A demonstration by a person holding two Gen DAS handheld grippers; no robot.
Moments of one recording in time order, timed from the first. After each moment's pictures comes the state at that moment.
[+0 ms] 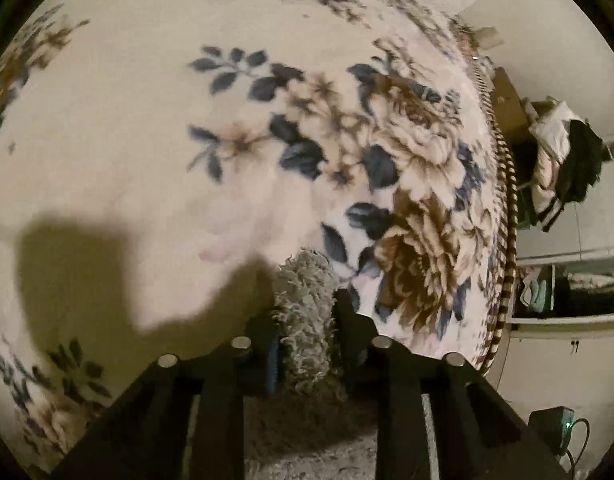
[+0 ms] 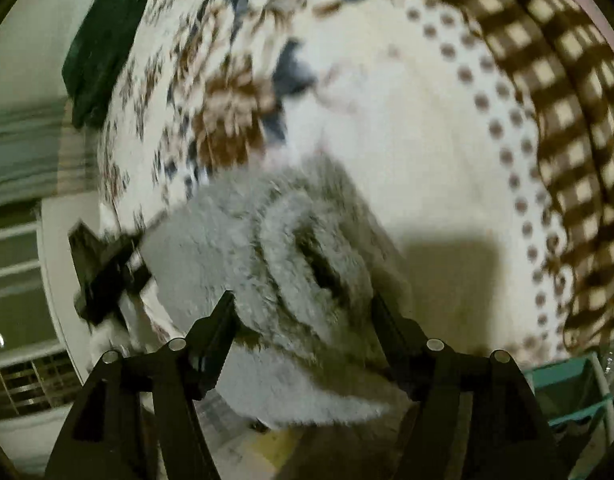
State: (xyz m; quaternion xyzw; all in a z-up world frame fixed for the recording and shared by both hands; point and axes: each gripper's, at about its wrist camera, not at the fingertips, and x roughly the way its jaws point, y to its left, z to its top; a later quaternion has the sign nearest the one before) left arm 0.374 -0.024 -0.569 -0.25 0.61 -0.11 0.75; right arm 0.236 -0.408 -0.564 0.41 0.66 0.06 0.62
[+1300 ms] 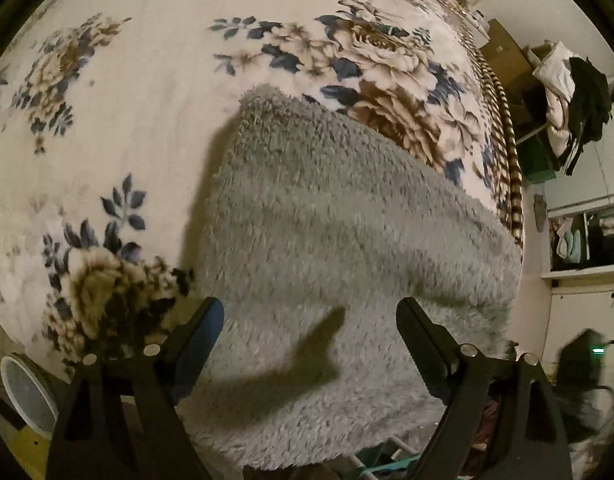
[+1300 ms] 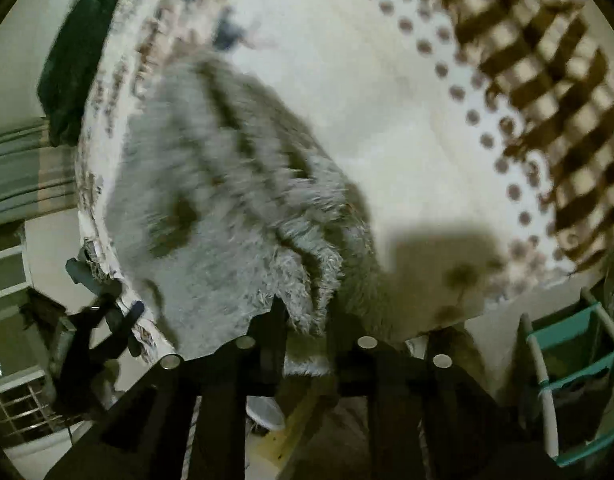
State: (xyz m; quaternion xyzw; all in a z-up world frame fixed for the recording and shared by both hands) left arm 0.242 -0.060 -0.516 -0.15 0.64 -0.09 0.75; right arm 0.161 -0.403 -0.568 0.43 0.65 0.00 0.62
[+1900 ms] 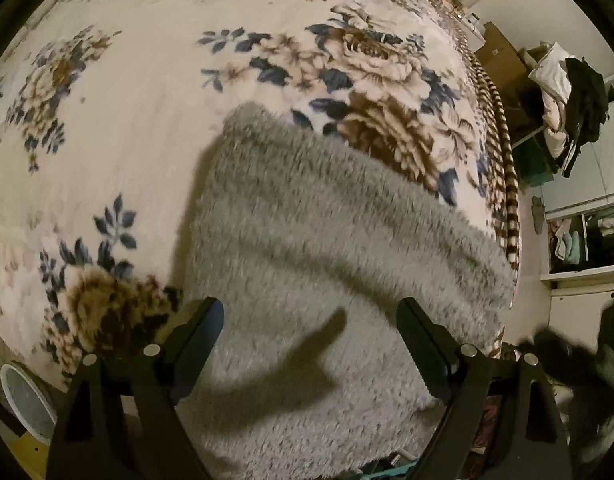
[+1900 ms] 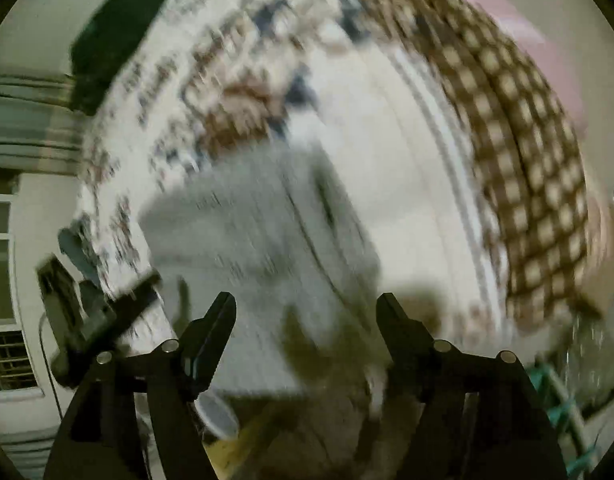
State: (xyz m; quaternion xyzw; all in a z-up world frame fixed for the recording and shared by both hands) left arm 0.260 -0.067 -0.514 -0.16 0.63 -0.09 0.76; right arm 0.198 -0.406 -0.487 0.33 0.63 0.02 0.70
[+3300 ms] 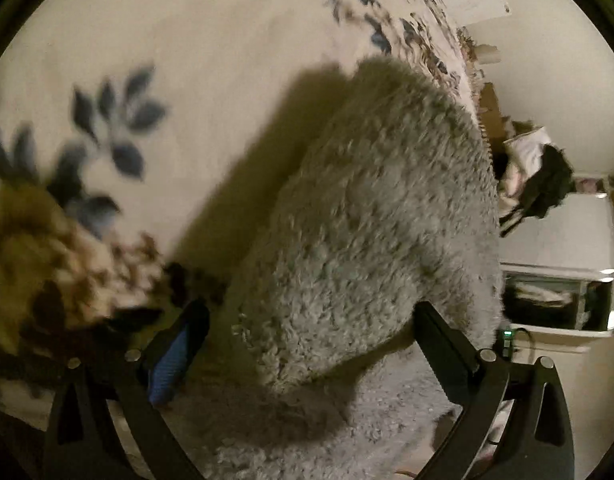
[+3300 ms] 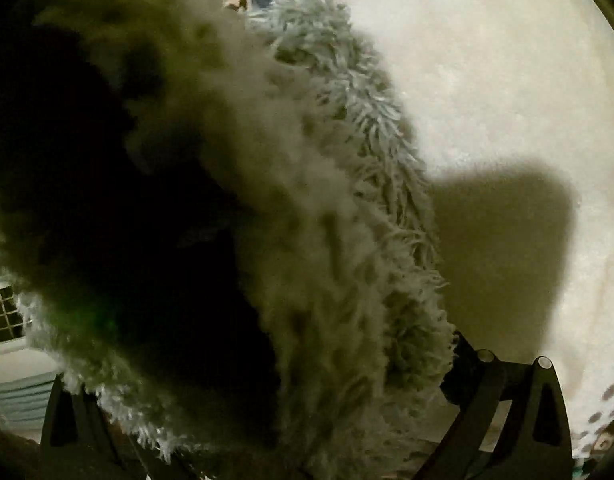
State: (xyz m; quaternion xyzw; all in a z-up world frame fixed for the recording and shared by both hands) left arm 0.245 0.019 -0.622 -0.38 0.62 -0.15 0.67; right arm 0.242 -0.340 -0.668 0.39 0.69 0.19 0.58
